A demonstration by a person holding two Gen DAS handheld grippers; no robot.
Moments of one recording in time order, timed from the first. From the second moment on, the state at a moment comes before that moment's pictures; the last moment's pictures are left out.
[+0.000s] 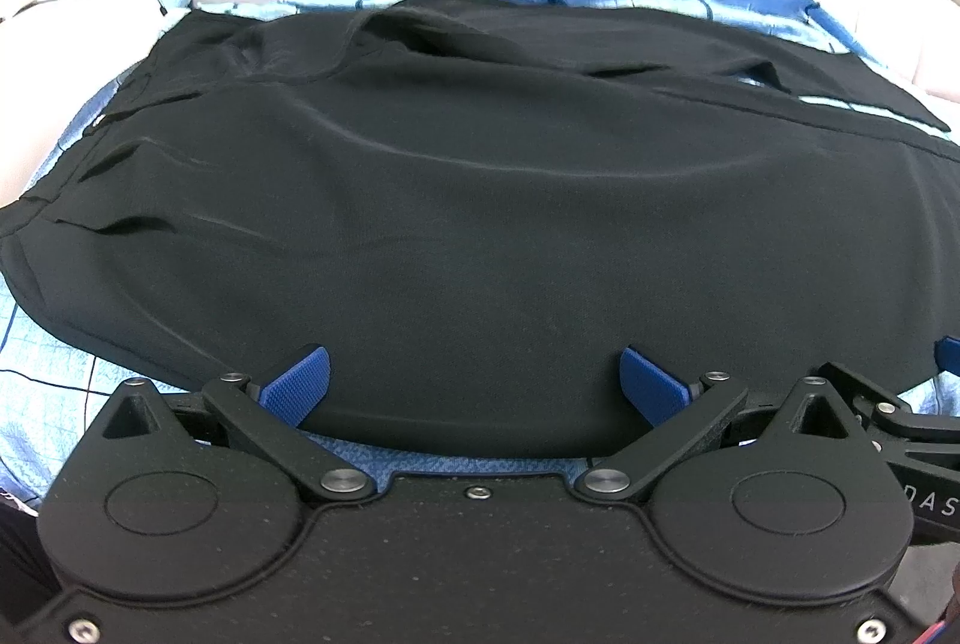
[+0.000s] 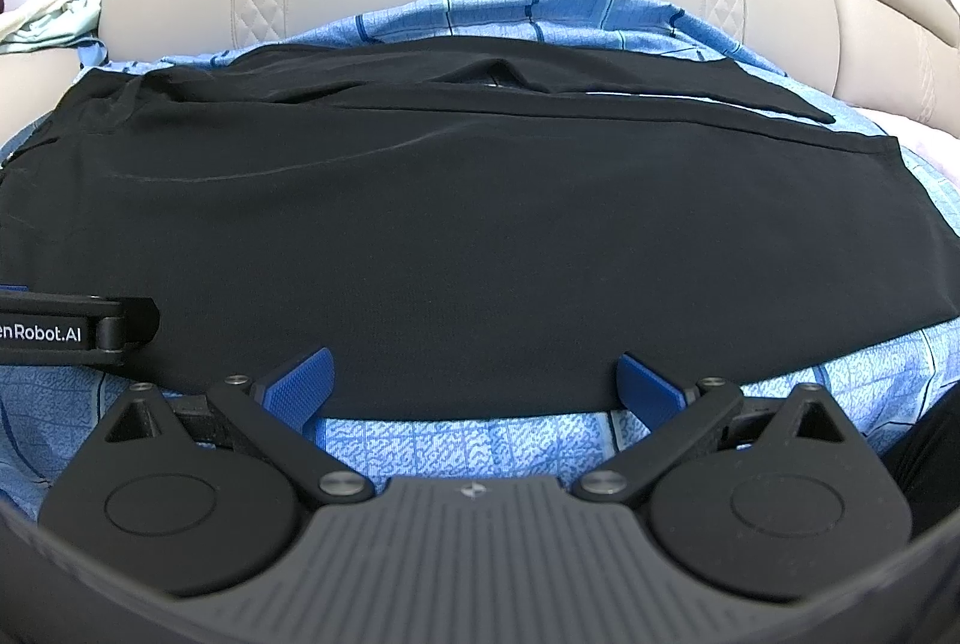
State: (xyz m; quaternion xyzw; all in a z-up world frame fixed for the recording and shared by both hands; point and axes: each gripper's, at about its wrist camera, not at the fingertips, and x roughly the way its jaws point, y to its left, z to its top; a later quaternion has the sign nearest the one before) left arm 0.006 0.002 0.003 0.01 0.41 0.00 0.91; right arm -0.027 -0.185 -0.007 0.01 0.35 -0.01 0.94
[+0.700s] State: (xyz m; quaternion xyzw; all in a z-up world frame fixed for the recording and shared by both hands) left arm 0.238 0.182 0.107 -0.20 0.35 0.14 0.91; right arm 0.207 -0.368 0.099 0.18 0.38 -0.17 0.89
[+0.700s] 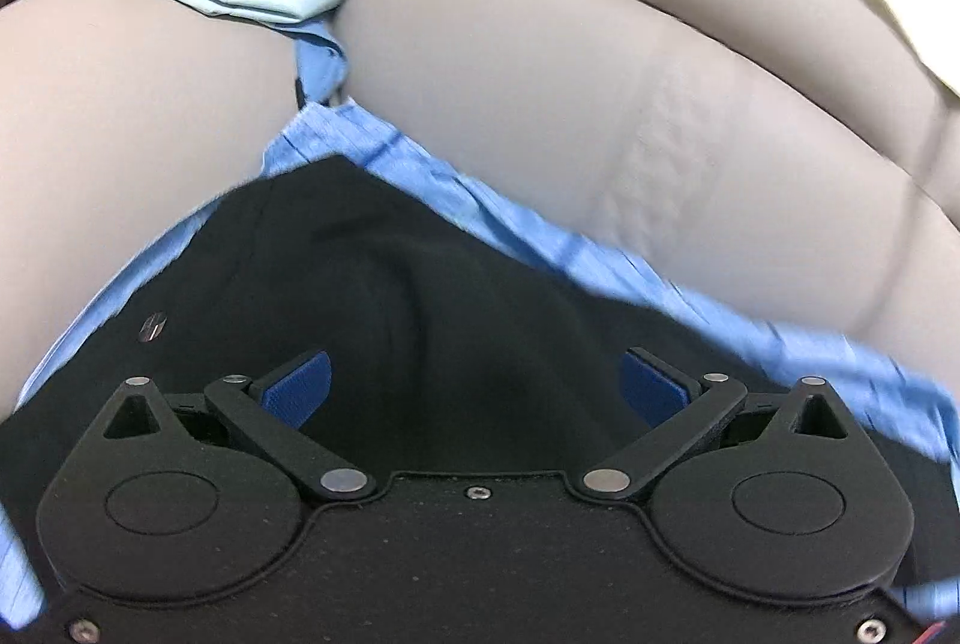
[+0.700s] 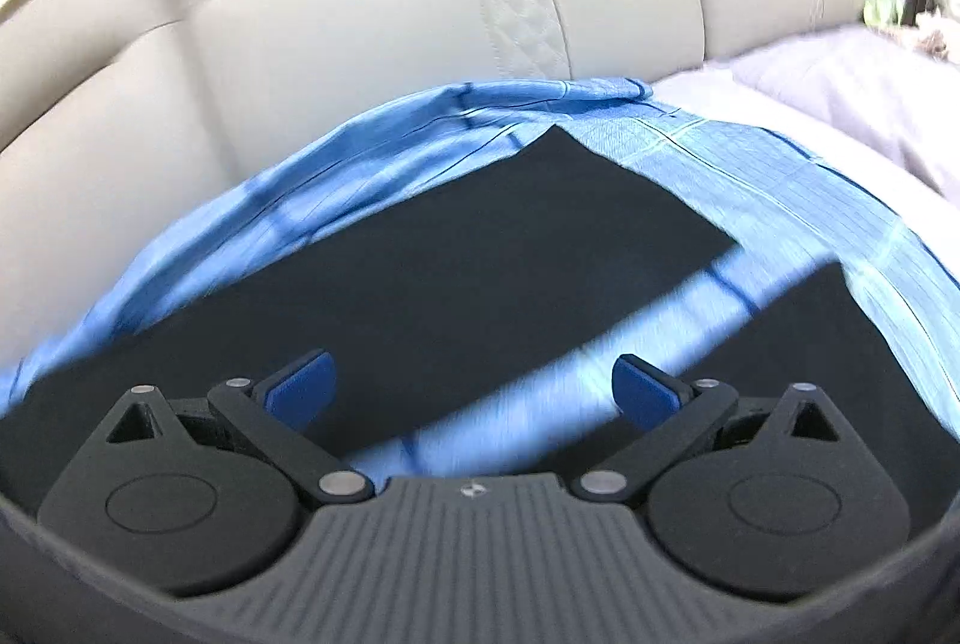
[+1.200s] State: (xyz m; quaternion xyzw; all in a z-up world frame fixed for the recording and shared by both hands) left arm 0.402 0.226 0.012 -0.18 0.38 0.32 0.85; right arm 0.432 -0.403 0.013 0.07 0.46 -0.28 0.84
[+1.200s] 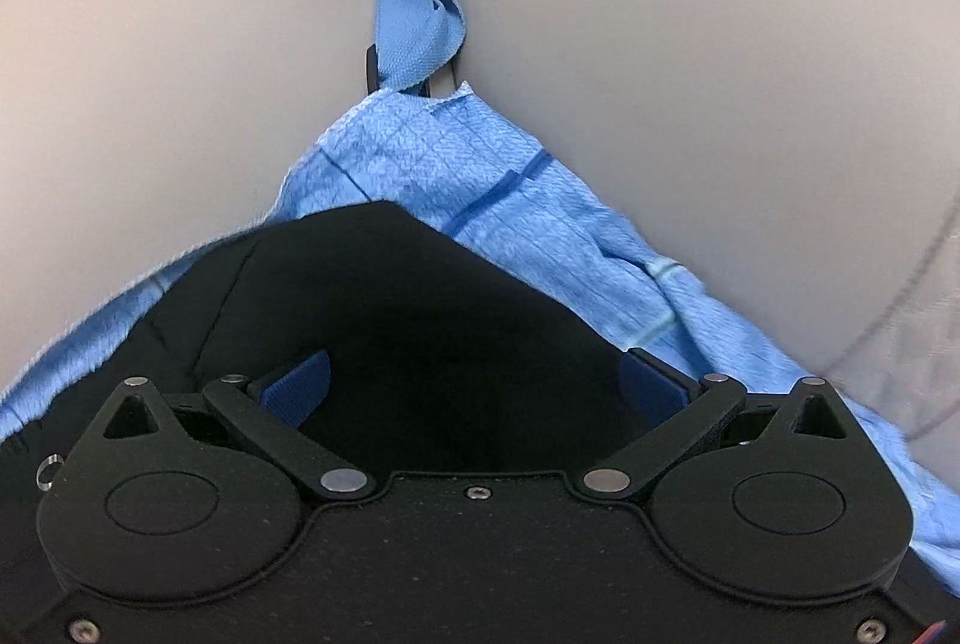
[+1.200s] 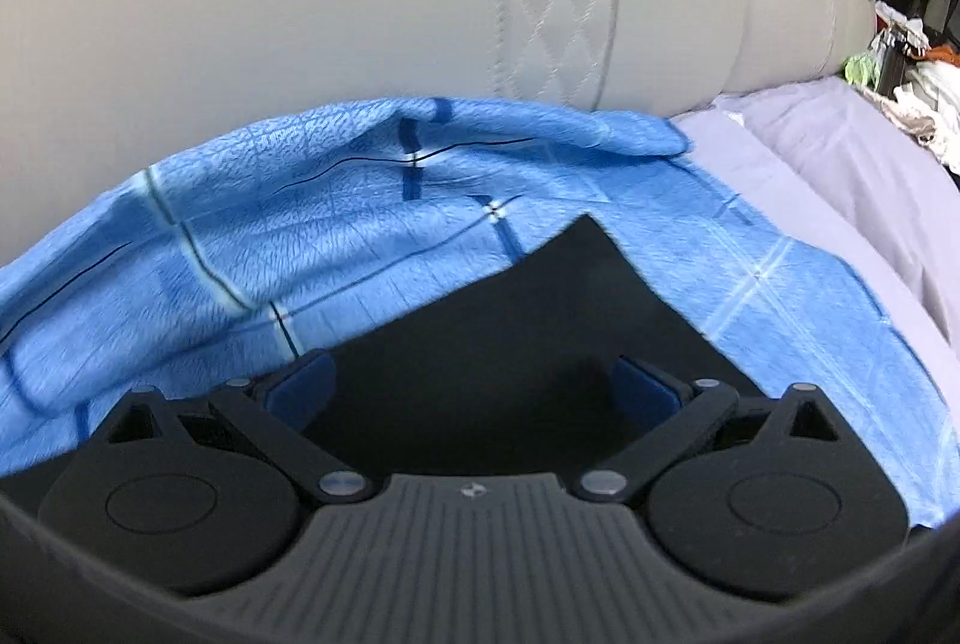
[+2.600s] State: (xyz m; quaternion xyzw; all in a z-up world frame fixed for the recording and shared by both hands) left arm 0.400 0.260 0.037 -0.23 0.37 0.32 0.84; right arm 0.355 -0.453 0.083 0.17 0.45 -0.23 0.85
